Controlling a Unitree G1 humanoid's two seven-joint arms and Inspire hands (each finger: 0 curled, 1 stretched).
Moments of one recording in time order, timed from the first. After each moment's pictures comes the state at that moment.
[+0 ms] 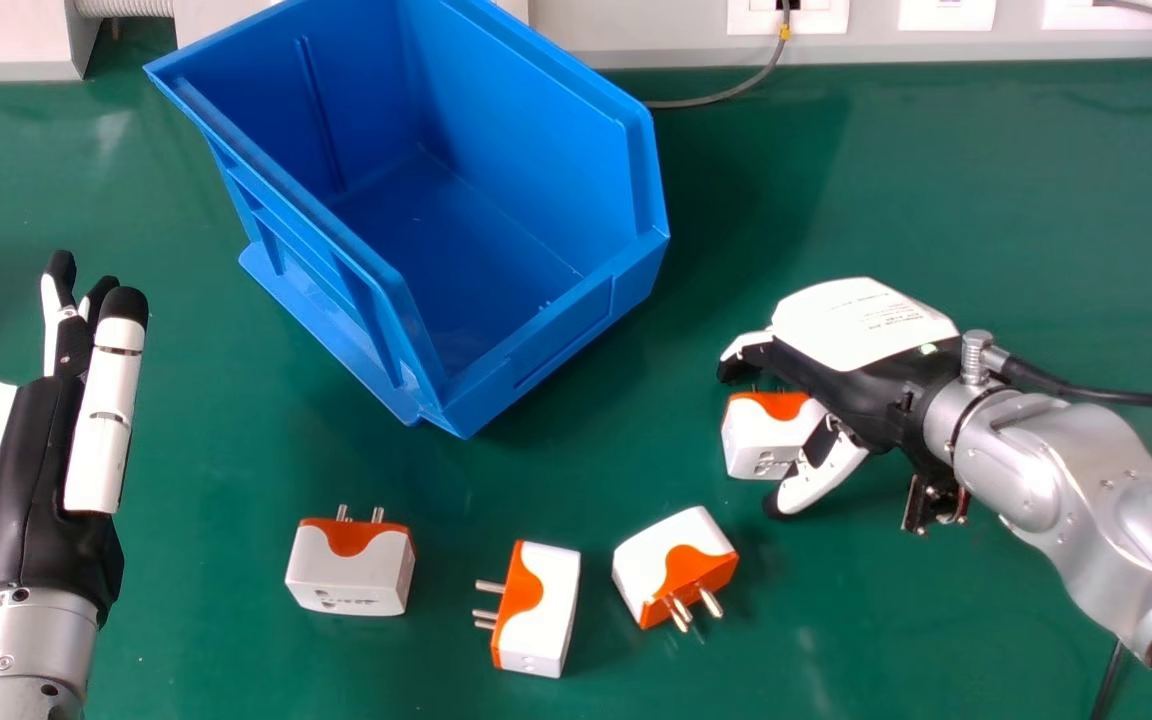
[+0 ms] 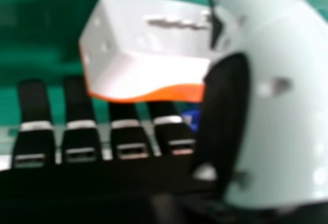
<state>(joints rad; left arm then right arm) 0.22 0.24 0.30 -0.17 -0.11 0.01 -0.11 -0.52 -0.54 0.49 0.50 -0.82 -0.16 0.21</state>
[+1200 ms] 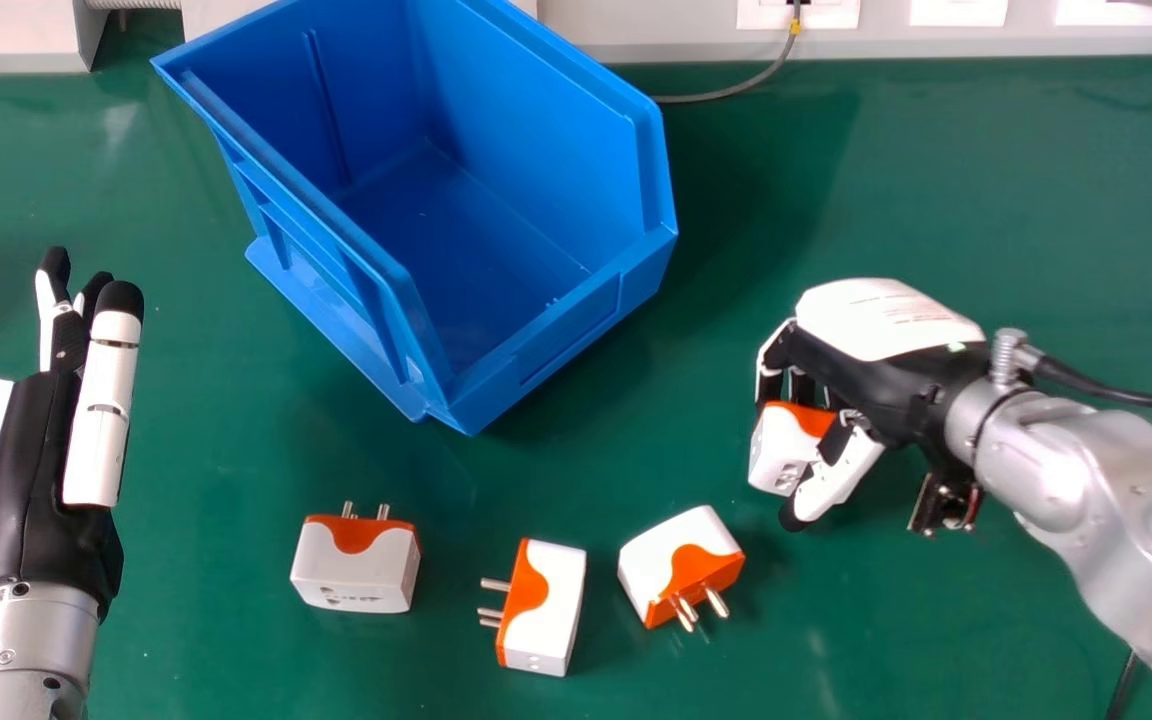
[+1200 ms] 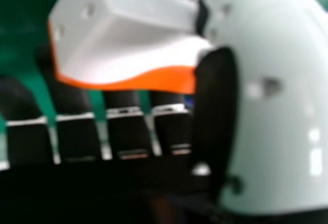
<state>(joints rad) 0.22 0.24 0.30 -0.19 -0.11 0.03 -0.08 -0.43 -0.58 0.39 0.31 -0.69 -0.09 0.32</state>
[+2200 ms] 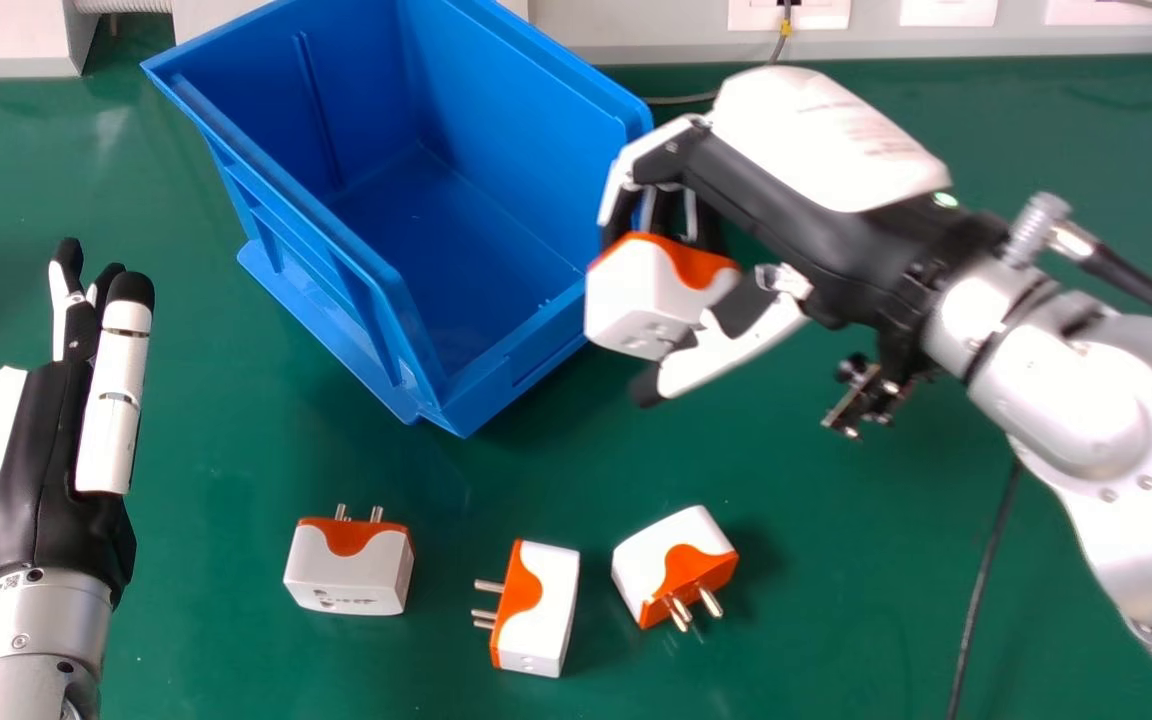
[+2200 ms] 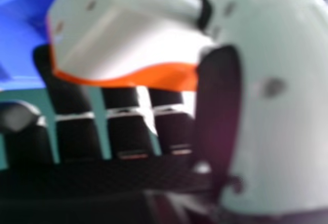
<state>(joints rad) 0.19 0.23 0.29 -0.16 -0.11 0.03 -0.08 -0.45 -0.46 0.27 -0.14 -0.55 -0.08 0.39</state>
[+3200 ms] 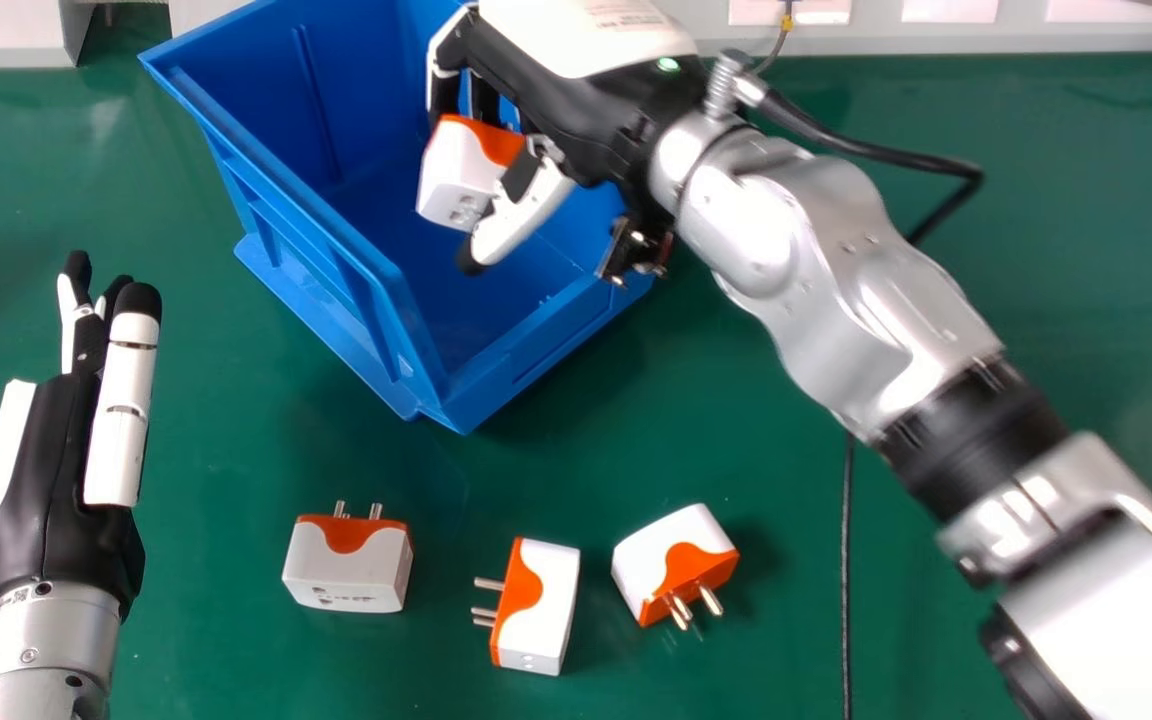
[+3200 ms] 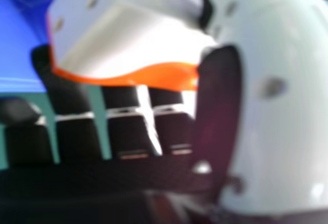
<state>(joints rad) 0.22 0.21 0.28 -0.18 -0.10 0.03 -0.08 -1.04 -0.10 0.50 0.71 -0.76 -0.04 0.13</state>
